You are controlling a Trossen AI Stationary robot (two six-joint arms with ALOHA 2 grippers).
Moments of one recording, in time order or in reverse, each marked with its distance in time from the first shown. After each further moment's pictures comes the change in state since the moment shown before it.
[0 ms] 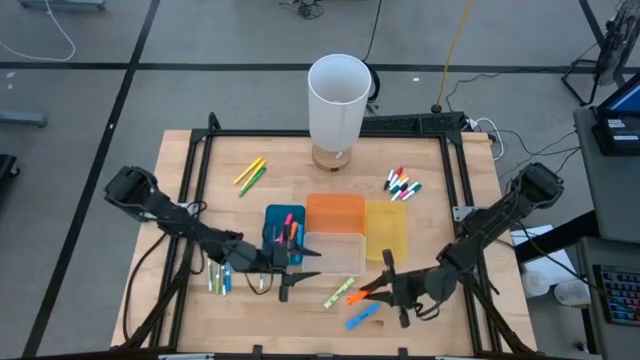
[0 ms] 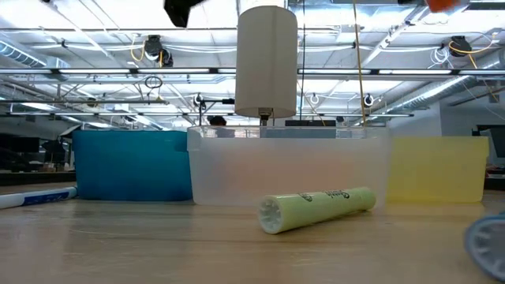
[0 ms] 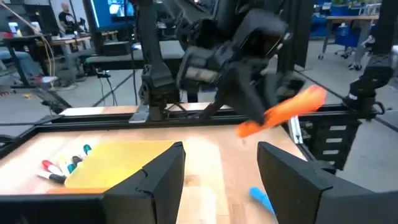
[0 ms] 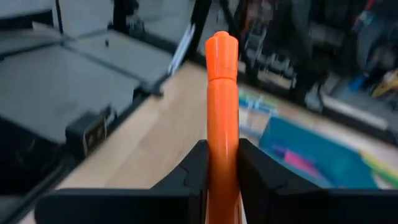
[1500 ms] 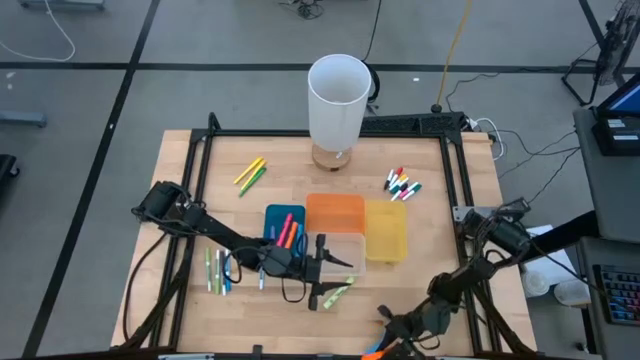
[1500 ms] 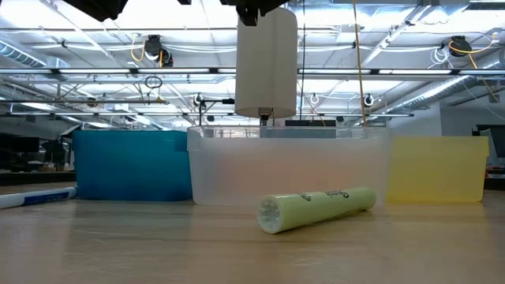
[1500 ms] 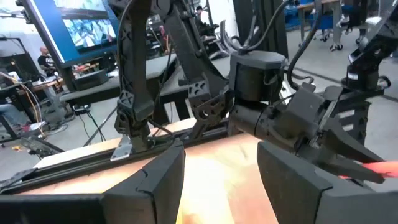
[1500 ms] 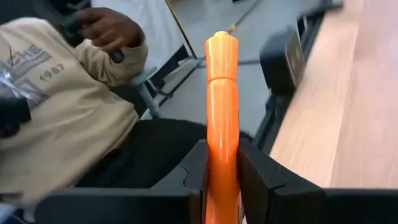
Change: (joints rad) left arm 0.081 0.300 0.241 0.102 0.172 0.234; right arm 0.199 0.571 -0.020 0.614 -0.319 0.681
